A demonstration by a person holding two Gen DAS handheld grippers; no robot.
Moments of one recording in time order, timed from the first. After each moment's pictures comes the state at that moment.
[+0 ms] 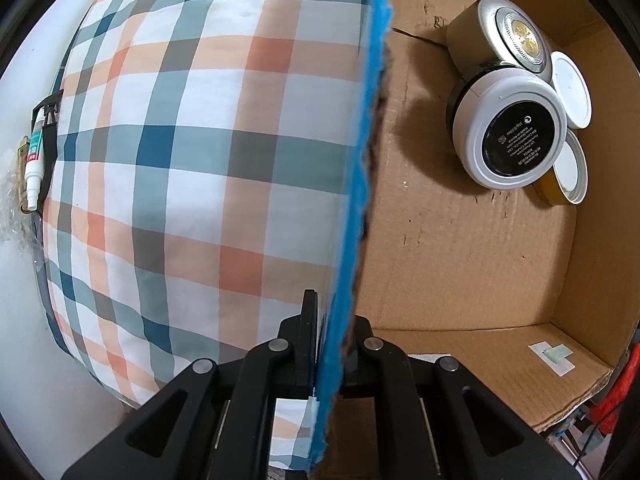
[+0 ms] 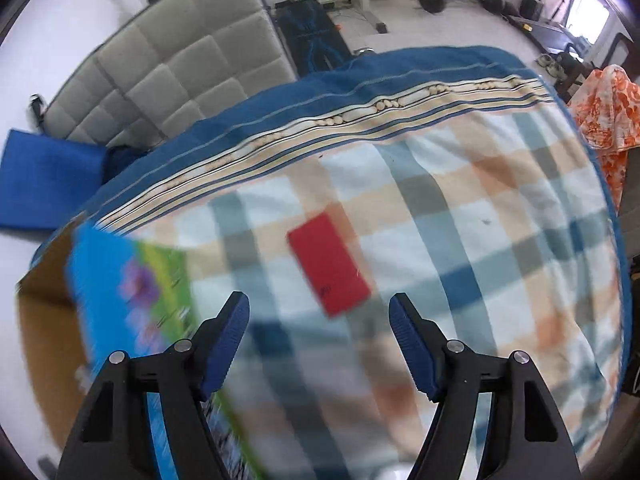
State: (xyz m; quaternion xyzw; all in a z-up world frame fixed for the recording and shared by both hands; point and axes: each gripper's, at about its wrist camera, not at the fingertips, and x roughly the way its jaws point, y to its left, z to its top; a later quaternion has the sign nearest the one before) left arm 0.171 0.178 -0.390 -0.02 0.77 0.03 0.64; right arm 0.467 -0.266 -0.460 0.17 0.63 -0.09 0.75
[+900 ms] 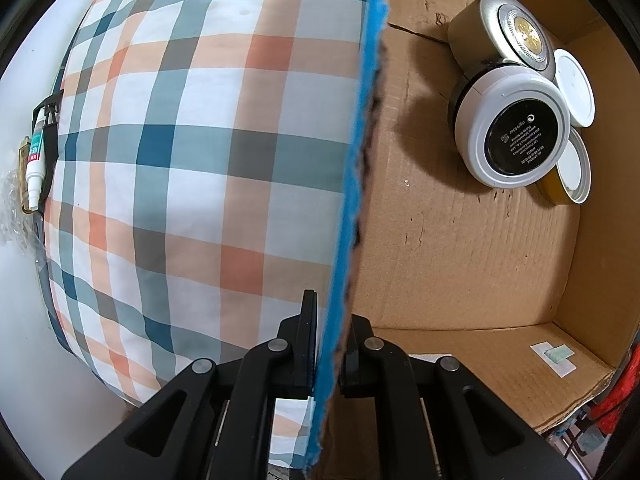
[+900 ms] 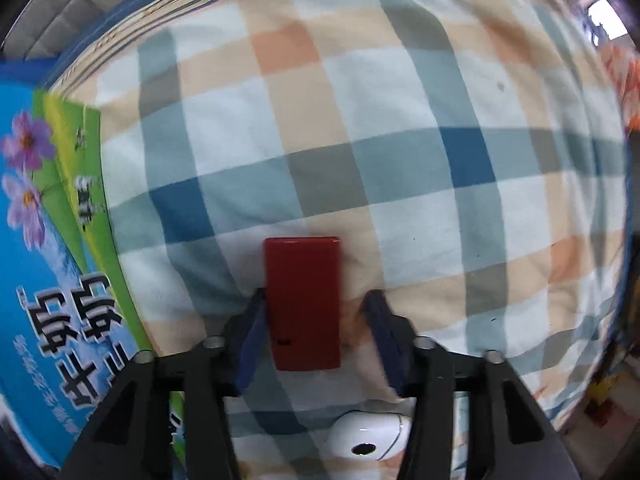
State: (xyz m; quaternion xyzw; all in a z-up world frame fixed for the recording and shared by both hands) left arm 0.174 0.170 -0.391 -0.02 0.77 0.03 0.63; right arm 0.442 -0.235 -0.518 0.10 0.76 -0.07 0.64
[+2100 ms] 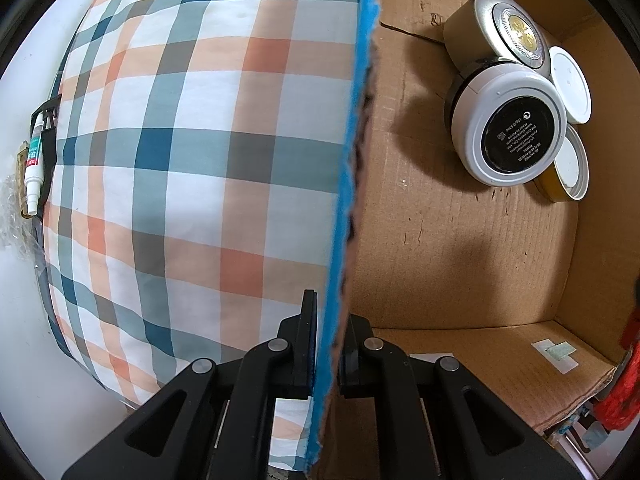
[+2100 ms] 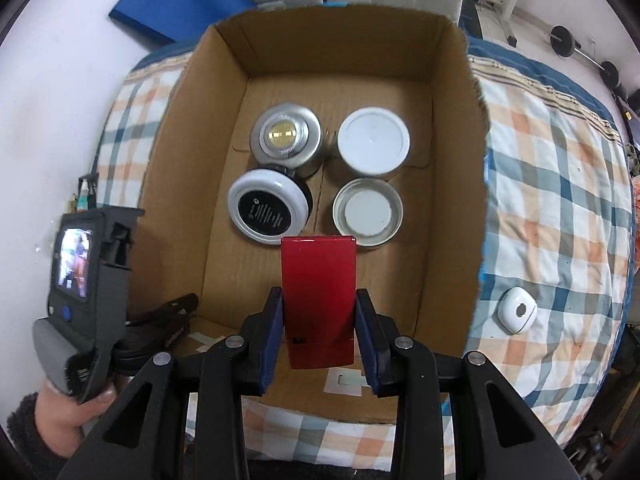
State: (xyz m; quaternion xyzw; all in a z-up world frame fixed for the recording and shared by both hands) left arm 0.172 0.170 -0.390 -0.01 0.77 0.02 0.64; right arm 0.305 -0.046 -0.361 0.03 0.70 0.13 0.71
